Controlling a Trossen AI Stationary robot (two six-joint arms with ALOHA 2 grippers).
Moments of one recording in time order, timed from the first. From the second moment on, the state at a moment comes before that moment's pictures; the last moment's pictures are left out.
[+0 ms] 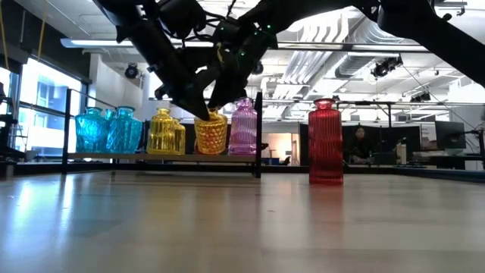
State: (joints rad) left arm 0.18 1.49 0.88 -0.18 -0.48 -0.29; right arm -0.38 2.29 2.24 -0.97 -0.32 -0.13
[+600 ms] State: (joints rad) left arm 0.18 1.44 0.88 -0.20 -0.45 -0.31; right arm -0.38 2.29 2.24 -0.92 -0.37 -0.10
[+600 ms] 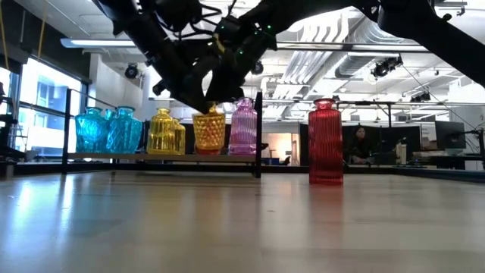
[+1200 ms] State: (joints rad) left arm 0.18 1.43 0.88 -0.22 -0.43 -0.34; right arm -0.40 2.29 2.24 -0.90 -0.42 -0.06
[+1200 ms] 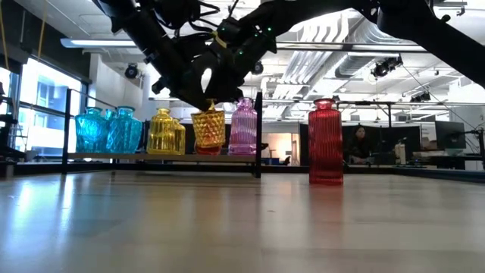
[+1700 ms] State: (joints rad) left arm 0.18 1.42 0.88 -0.30 -0.43 -0.37; right arm -0.40 2.32 2.24 -0.87 -0.45 -0.02
